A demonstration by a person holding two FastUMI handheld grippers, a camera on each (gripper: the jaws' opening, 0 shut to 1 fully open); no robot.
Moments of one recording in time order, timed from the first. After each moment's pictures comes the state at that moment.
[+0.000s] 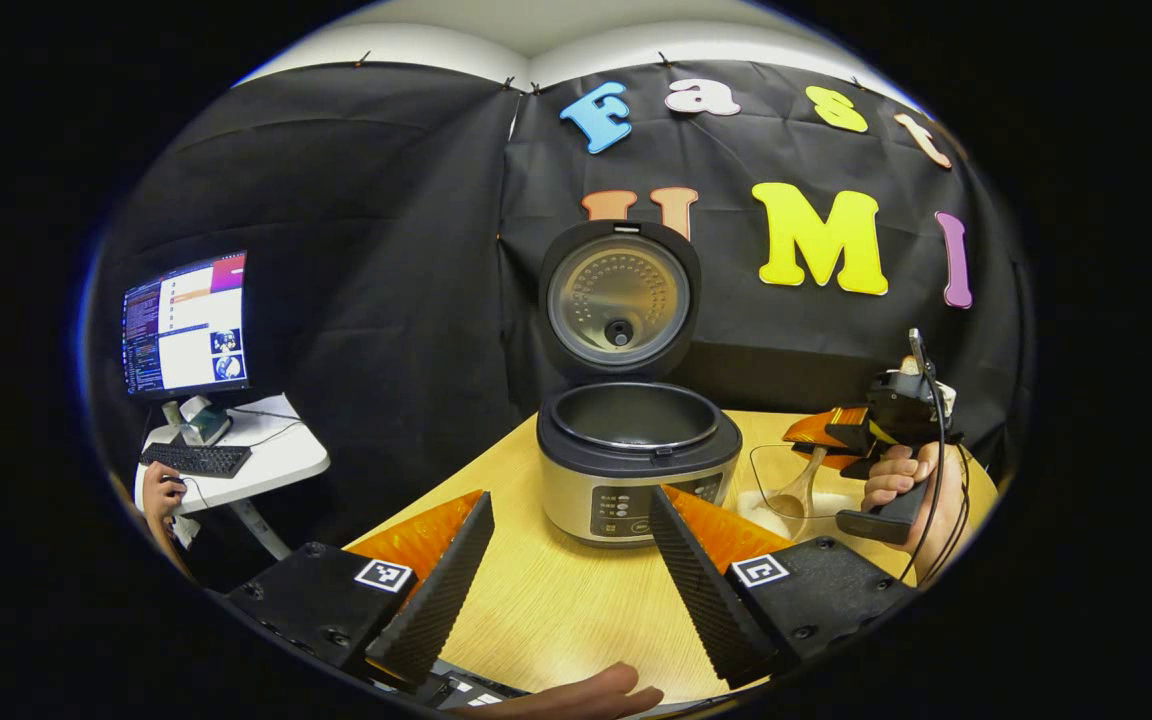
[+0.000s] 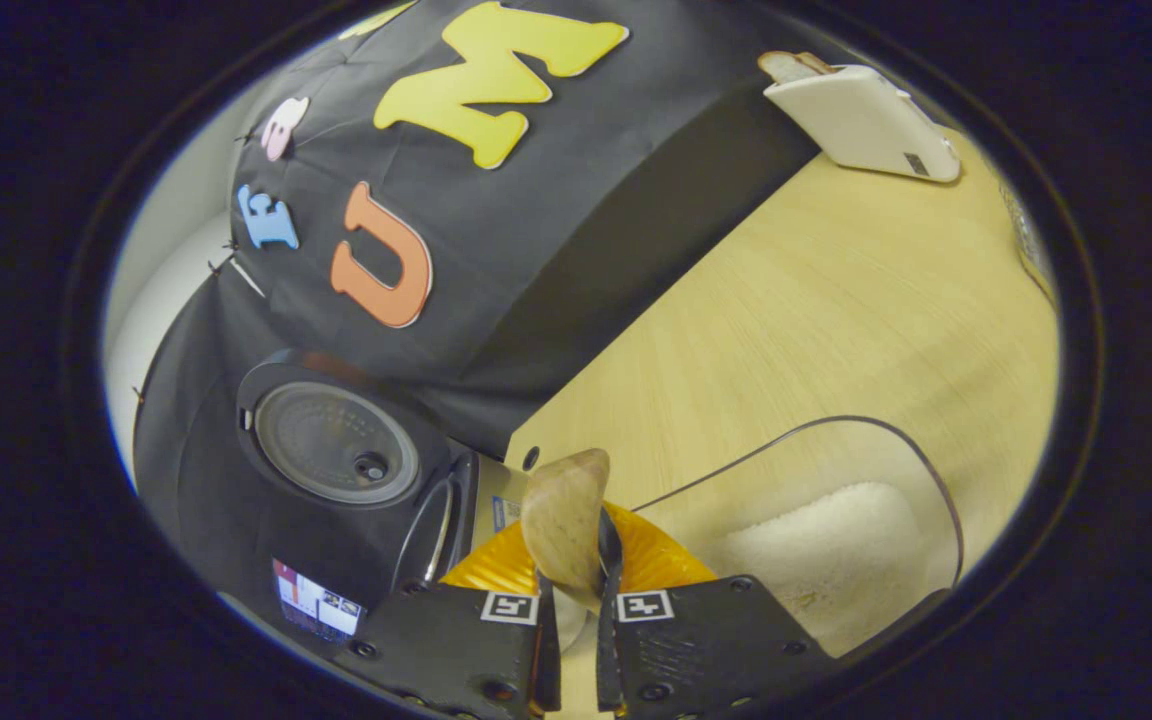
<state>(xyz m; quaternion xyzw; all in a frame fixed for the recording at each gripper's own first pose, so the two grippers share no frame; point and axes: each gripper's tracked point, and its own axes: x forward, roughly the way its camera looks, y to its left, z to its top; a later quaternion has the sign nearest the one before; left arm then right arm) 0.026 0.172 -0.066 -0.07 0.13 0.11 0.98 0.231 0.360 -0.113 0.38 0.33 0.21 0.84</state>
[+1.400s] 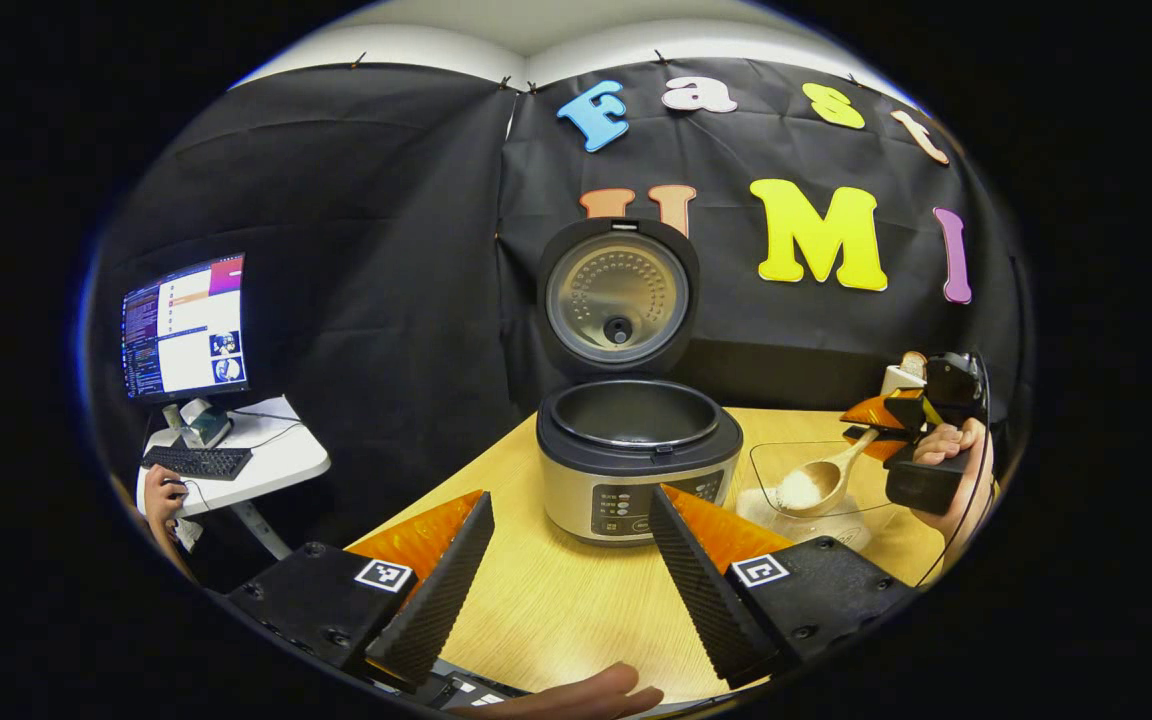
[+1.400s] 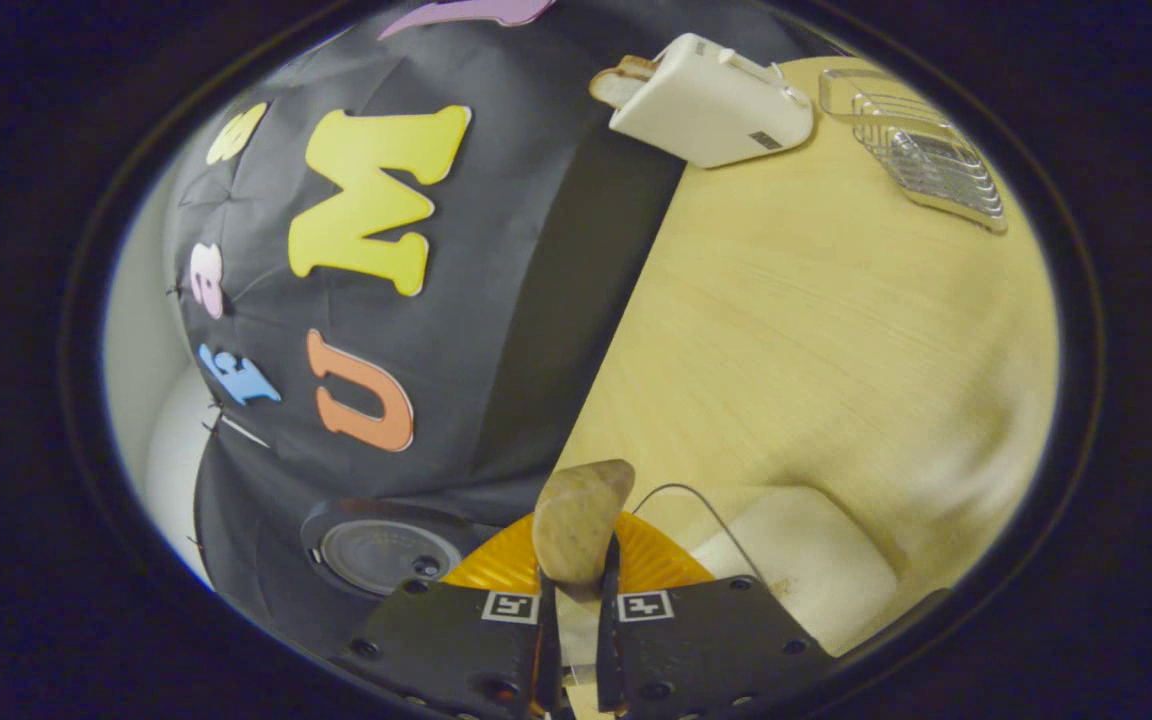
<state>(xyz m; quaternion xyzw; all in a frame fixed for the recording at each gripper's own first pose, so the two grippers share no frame) 0.026 0.174 -0.066 -0.06 0.13 0.11 0.98 0.233 0.268 -0.082 0.56 0.27 0.12 0.77</state>
